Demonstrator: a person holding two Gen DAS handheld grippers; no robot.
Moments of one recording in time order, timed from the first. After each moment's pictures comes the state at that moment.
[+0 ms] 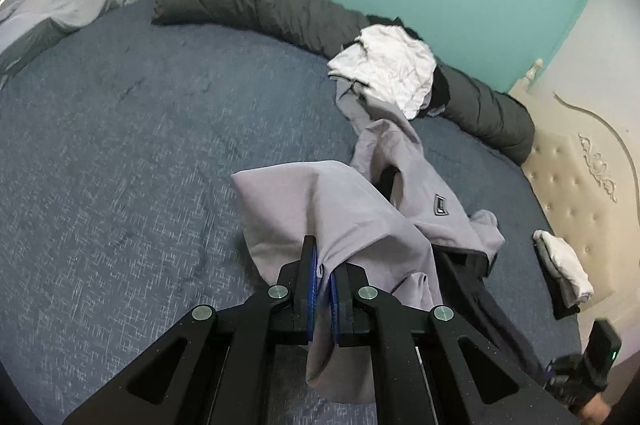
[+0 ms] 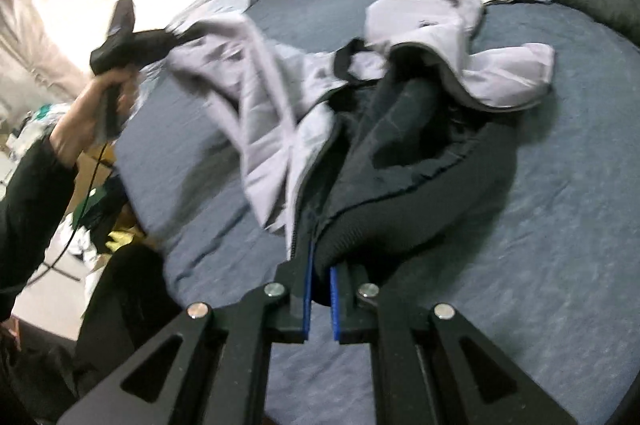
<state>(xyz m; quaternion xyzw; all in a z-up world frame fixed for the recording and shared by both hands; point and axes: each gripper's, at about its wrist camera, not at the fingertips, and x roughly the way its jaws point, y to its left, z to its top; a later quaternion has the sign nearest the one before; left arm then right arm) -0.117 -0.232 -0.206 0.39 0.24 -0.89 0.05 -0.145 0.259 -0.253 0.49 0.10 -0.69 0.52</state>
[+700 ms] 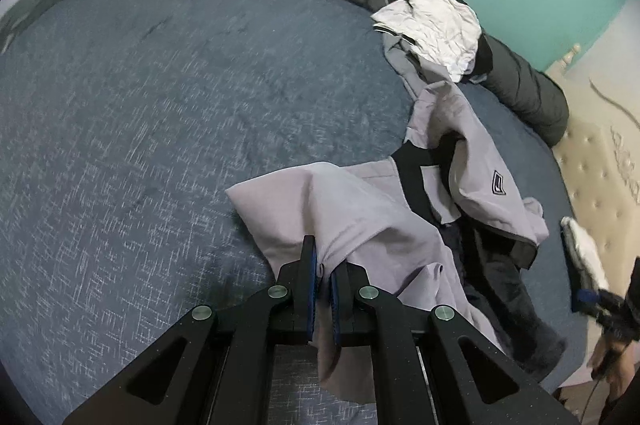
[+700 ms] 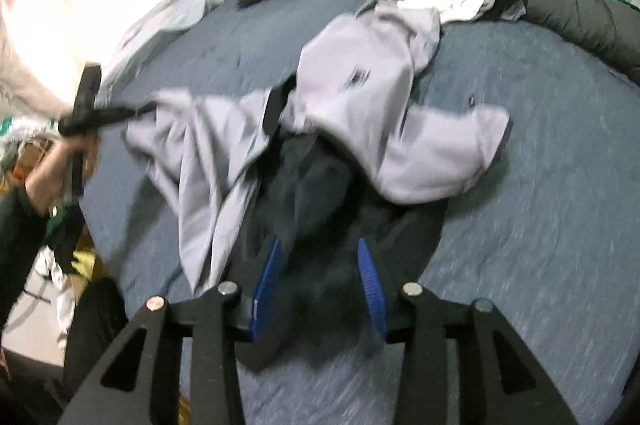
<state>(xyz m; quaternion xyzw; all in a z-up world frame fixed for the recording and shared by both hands) -0.125 -0.271 -0.266 0.45 0.27 -0.85 0.08 -0.247 0.233 -0.210 0.48 0.12 -0.75 0.44</state>
